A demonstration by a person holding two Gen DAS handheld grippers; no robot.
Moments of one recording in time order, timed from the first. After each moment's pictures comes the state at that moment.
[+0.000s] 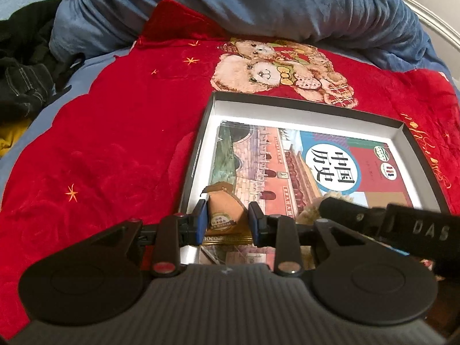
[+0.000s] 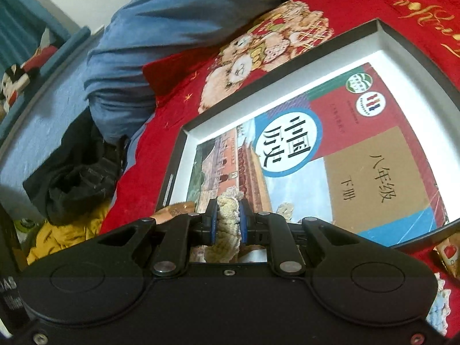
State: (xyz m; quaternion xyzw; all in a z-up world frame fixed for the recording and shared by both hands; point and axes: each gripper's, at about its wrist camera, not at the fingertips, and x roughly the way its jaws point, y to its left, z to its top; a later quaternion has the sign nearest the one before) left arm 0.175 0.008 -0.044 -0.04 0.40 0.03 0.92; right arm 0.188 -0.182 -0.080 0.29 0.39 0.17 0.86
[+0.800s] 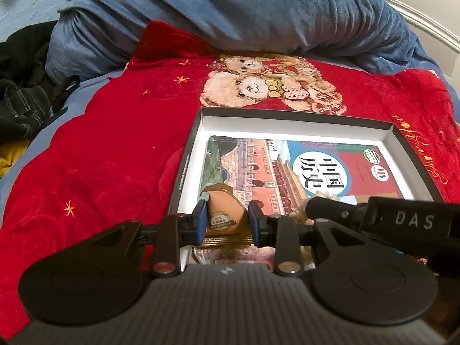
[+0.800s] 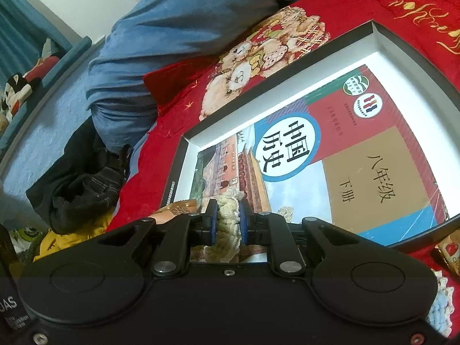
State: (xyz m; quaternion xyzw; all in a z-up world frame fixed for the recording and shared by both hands) left arm 0.168 -0.007 -0.040 -0.02 0.36 0.02 0.93; right arm 0.186 -0.185 -0.082 0.31 0.38 0.17 0.86
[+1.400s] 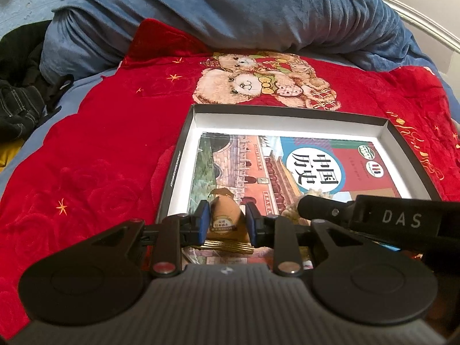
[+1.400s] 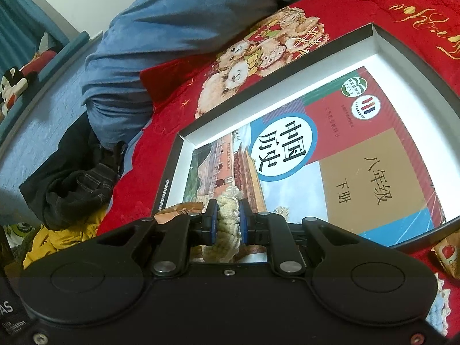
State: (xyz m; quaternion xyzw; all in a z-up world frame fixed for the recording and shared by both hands) left arm 0.169 -0.009 -0.043 -0.02 0.37 0.00 0.93; right arm 0.186 -0.182 -0.082 0.29 0.38 0.17 0.86
